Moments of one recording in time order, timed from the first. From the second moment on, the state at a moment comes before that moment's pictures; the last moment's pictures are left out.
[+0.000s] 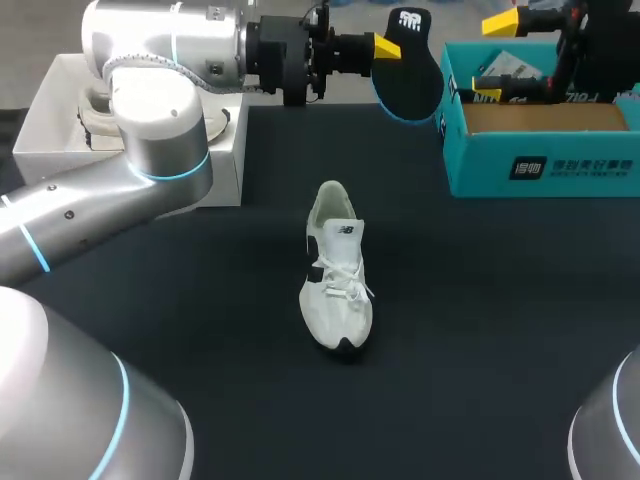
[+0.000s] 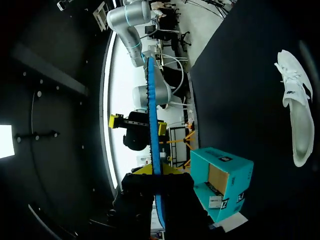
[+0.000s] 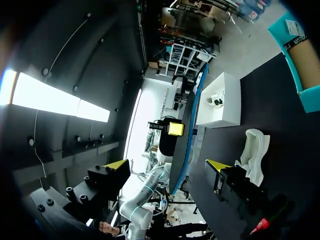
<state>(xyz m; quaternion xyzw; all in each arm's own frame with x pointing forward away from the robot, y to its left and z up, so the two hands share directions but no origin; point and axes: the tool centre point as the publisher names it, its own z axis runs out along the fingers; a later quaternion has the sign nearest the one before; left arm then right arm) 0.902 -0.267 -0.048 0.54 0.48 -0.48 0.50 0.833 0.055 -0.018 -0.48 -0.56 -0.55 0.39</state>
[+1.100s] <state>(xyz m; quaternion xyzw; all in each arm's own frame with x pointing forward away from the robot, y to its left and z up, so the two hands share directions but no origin) 0.901 -0.303 -0.029 0.55 0.42 -0.46 0.55 0.857 0.085 -0.037 -0.50 -0.56 -0.51 0.42</state>
